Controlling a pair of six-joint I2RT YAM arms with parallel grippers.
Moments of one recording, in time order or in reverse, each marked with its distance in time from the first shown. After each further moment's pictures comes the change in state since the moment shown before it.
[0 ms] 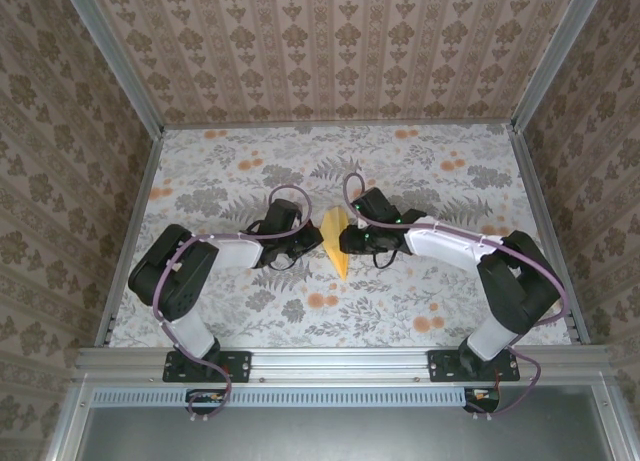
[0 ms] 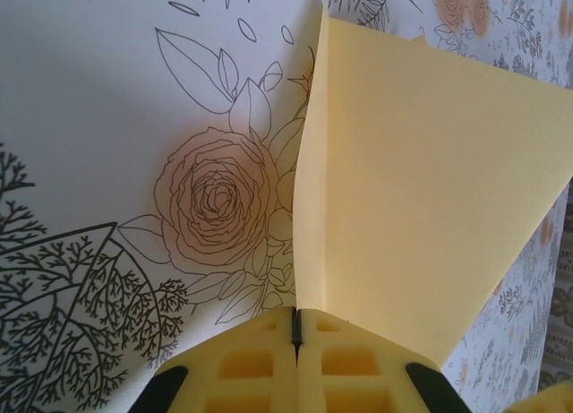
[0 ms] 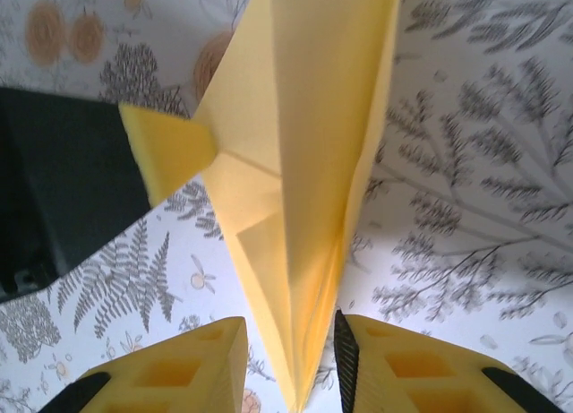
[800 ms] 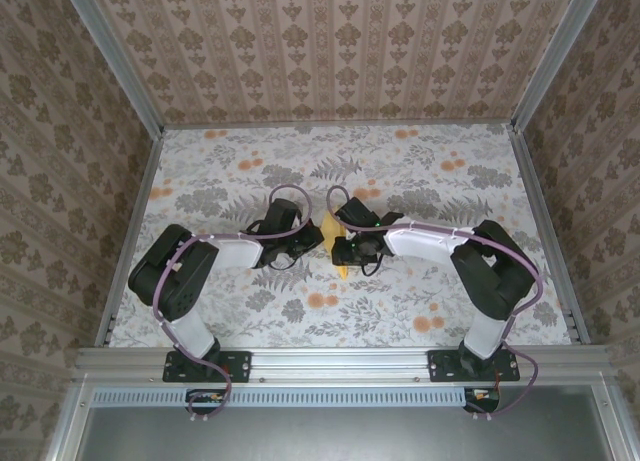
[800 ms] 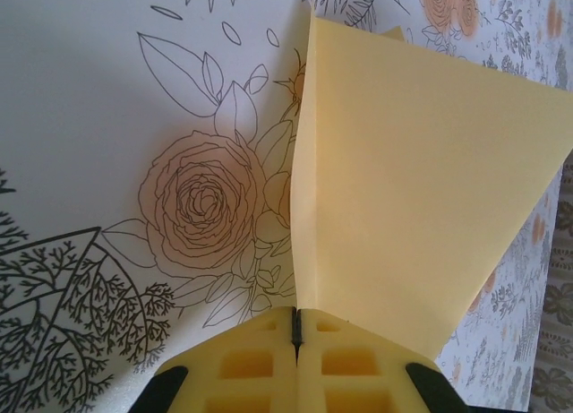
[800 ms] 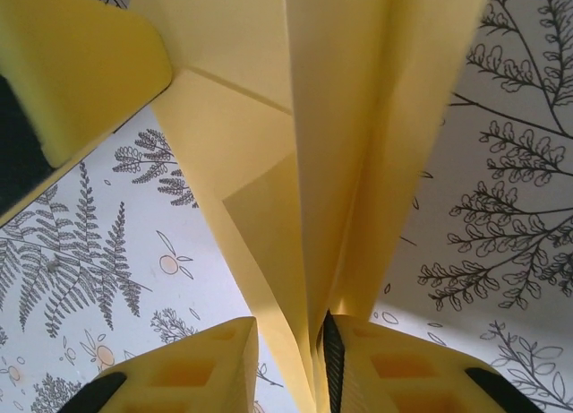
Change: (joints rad) left arm -0.002 0.000 0.000 0.014 0.007 0.000; right arm 0.064 0.143 0.069 -0.055 0.008 0.066
